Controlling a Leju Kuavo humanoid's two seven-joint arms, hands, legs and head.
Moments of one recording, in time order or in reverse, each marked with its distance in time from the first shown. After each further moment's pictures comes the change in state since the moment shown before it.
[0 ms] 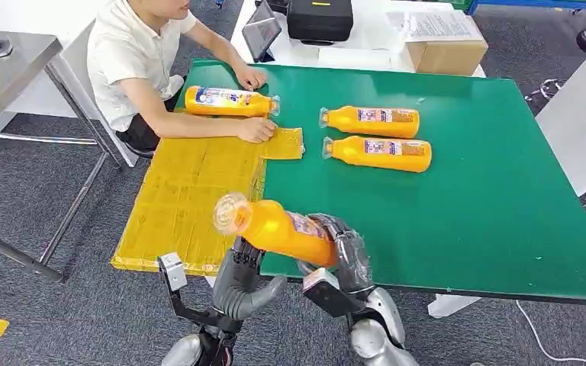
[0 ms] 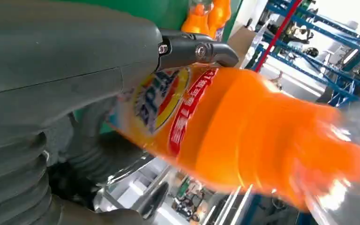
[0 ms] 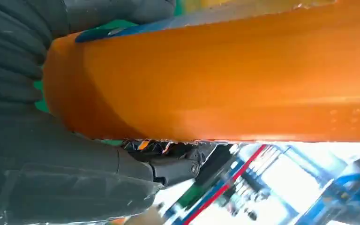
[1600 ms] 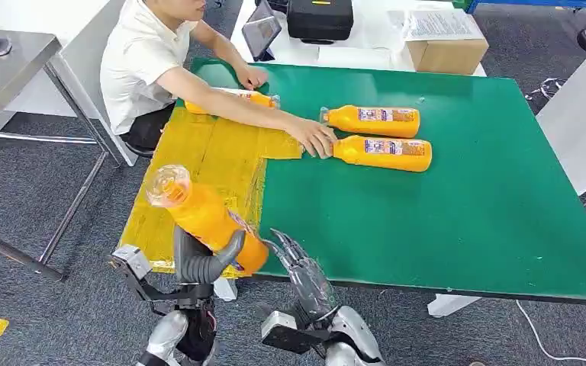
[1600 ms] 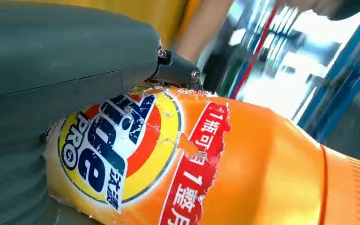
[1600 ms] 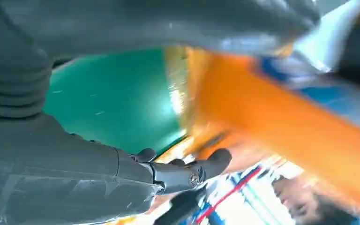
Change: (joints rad) left arm -0.065 -0.026 0.169 -0.006 -0.157 0.342 -0.184; right arm 0.000 -0.030 0.235 0.123 0.003 -0.102 -0.010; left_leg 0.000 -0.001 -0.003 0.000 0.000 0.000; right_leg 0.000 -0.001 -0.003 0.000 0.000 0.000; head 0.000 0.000
